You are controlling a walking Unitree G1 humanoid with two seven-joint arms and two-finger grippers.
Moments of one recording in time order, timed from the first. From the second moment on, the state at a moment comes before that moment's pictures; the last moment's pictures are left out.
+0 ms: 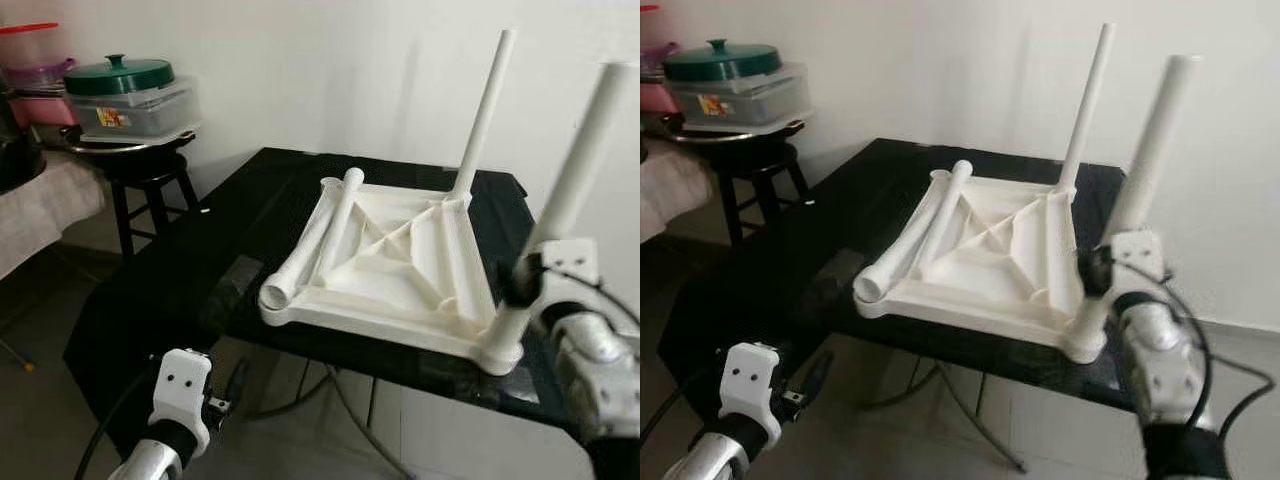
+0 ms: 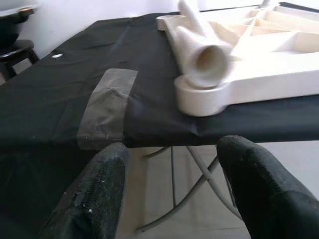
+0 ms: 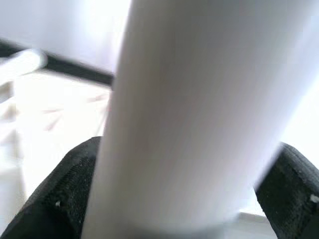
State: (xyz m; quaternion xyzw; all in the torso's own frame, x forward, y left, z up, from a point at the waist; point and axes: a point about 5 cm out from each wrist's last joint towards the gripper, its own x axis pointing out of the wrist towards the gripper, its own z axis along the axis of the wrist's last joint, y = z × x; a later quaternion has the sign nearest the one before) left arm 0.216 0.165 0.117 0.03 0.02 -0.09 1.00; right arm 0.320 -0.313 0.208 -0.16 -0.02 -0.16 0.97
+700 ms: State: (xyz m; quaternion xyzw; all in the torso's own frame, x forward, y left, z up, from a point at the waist) left arm 0.215 0.165 0.121 0.03 0.01 -0.09 1.00; right arm 0.309 -0.314 0.223 -0.13 -0.08 -0.22 0.96
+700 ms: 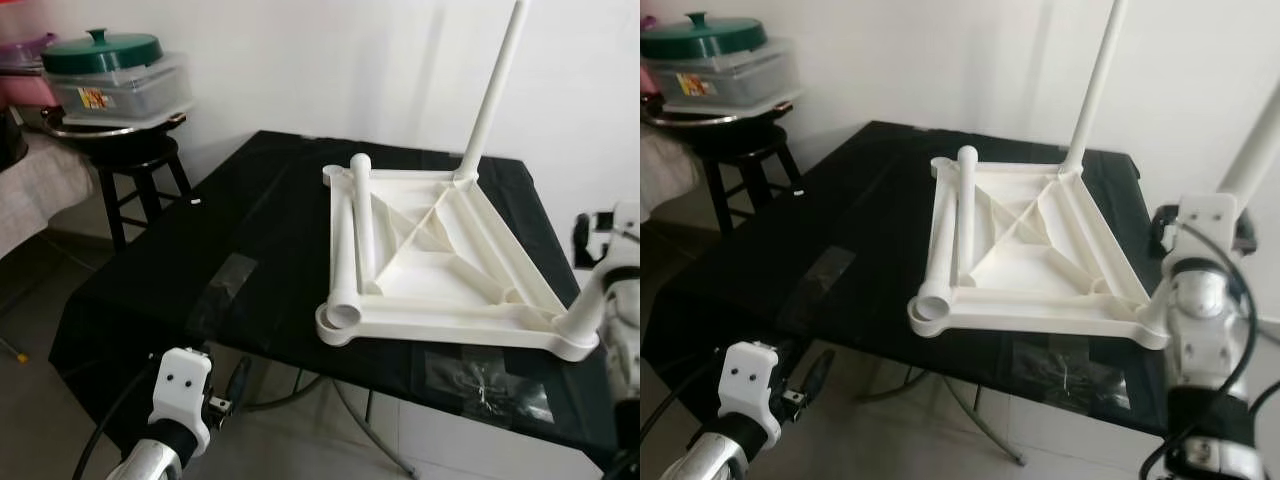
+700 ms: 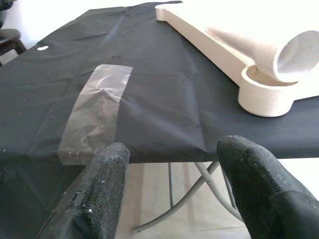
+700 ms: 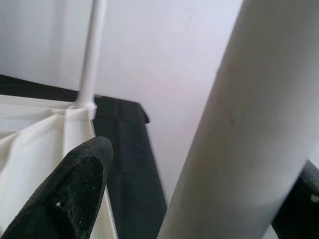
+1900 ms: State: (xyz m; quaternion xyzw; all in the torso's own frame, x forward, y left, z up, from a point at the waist) left arm 0.217 0.163 0.124 0.03 0.00 -0.10 0.99; right arm 0.252 -0.333 0.180 -0.08 -0.02 -0.31 0.95
